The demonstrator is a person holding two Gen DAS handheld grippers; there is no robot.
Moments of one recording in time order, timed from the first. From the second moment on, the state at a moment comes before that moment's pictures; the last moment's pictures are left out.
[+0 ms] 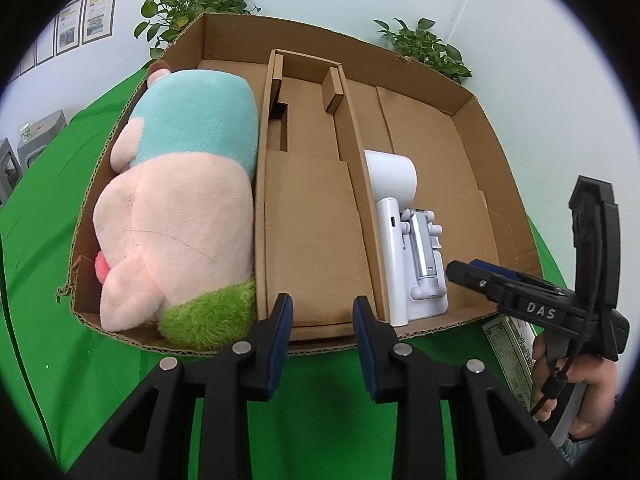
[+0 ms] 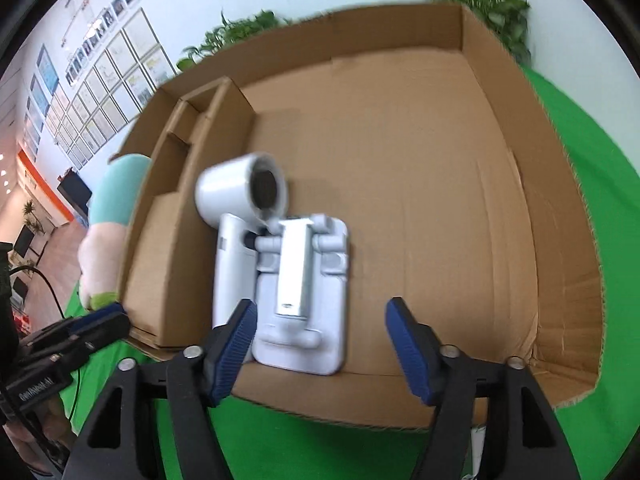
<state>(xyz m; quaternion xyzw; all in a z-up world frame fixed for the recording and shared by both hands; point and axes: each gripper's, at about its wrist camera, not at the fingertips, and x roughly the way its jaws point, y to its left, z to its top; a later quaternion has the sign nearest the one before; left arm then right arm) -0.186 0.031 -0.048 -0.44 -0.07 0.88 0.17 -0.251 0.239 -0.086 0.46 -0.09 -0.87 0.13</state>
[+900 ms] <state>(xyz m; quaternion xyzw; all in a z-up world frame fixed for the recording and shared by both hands) -0.103 0.068 0.001 -0.24 0.07 0.97 0.08 -0.141 0.208 -0.058 0.31 0.02 -0.95 0.09</state>
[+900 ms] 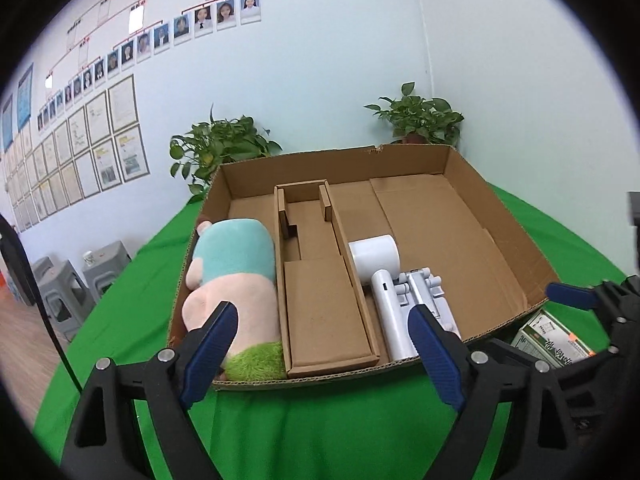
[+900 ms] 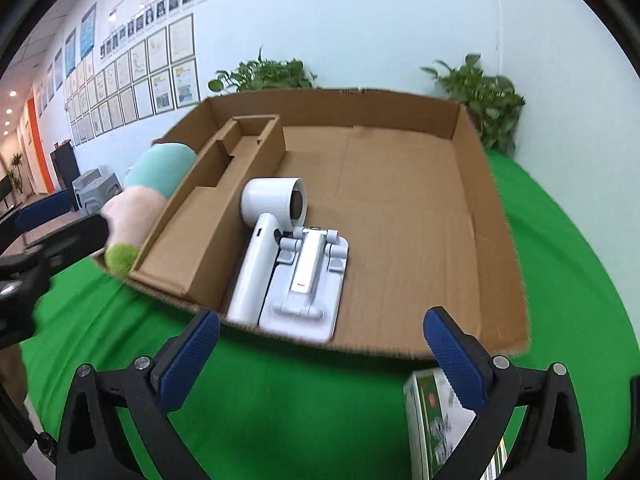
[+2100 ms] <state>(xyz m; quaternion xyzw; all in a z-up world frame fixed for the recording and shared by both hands) -0.047 0.072 0.013 -0.24 0.05 0.97 0.02 -0.035 0.226 -0.025 0.25 0.01 -0.97 0.08</state>
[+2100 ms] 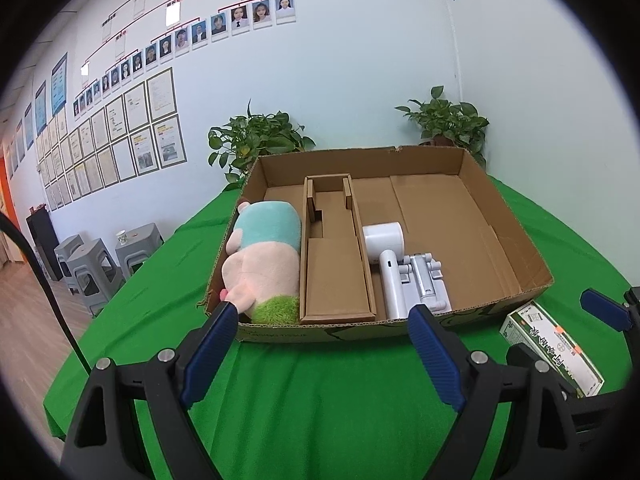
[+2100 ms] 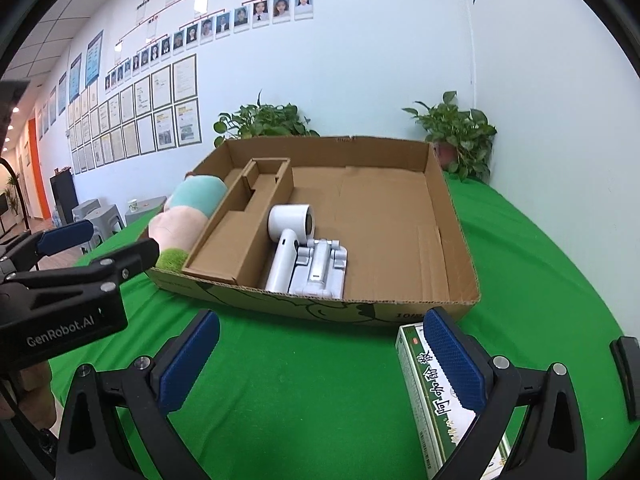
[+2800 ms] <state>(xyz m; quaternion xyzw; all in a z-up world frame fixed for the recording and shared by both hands) -0.048 0.063 0.003 -0.24 0.02 0.97 0.04 -0.017 0.243 -0.029 0.23 0.01 -0.97 0.08</state>
